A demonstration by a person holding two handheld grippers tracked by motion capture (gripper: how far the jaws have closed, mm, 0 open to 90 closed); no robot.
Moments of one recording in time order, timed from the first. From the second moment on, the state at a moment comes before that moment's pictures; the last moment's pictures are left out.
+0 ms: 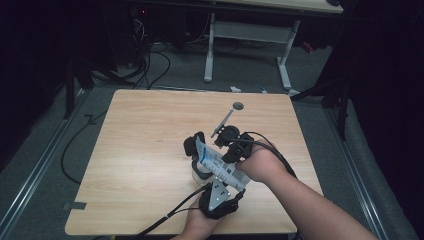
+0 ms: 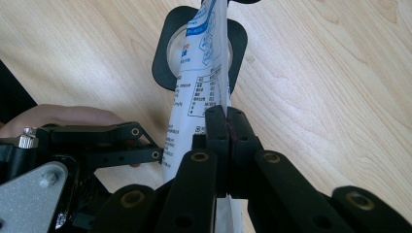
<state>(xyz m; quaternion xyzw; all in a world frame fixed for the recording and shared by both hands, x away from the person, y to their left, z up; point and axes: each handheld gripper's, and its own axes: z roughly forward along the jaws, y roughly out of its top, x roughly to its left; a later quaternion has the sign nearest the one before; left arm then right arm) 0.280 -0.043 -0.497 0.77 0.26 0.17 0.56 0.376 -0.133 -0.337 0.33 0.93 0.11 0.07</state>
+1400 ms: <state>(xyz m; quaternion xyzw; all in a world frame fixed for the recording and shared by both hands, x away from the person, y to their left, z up) 0.282 -0.044 -0.497 0.76 0.26 0.17 0.57 0.377 -0.129 -0.335 0.33 0.93 0.10 0.07</state>
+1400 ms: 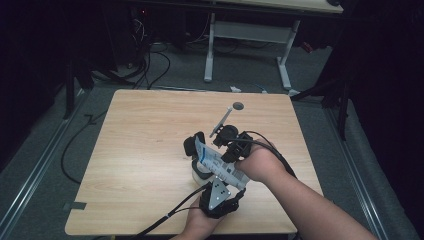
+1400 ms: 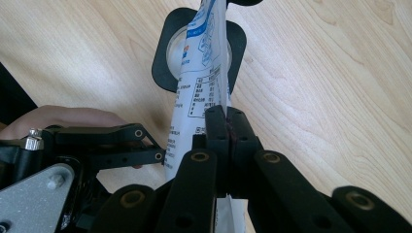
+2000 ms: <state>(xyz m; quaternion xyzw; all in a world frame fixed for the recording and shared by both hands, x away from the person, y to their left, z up) 0.284 -0.046 -0.497 0.76 0.26 0.17 0.57 0.377 -0.129 -0.334 0.33 0.93 0.10 0.08</state>
